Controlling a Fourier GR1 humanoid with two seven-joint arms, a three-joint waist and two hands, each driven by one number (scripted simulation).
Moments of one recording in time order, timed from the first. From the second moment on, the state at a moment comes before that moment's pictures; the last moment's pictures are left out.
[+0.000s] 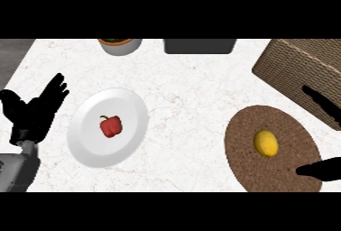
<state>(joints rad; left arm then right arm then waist) -0.21 0.44 -0.02 -1.37 0.26 0.08 0.20 -0.04 -0.42 -0.19 -1.85 0.36 0.48 0.18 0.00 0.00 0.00</state>
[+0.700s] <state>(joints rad) -0.20 0.38 0.03 -1.38 0.19 0.05 0.20 -0.09 -0.34 -0.08 -1.58 0.57 0.39 0.07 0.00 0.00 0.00</state>
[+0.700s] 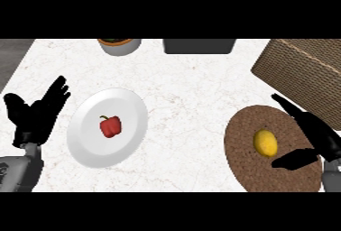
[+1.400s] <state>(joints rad) -0.20 0.31 0.08 -1.39 0.12 0.01 0.22 -0.08 -0.35 -0.12 -1.47 0.59 0.40 -0.11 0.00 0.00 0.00</state>
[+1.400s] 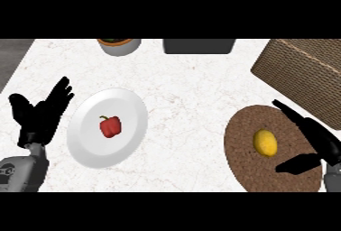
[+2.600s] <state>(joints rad) -0.20 0.29 0.16 -1.40 0.09 -0.06 0.23 -0.08 -0.29 0.00 -1.37 0.85 0.25 -0.16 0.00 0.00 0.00</state>
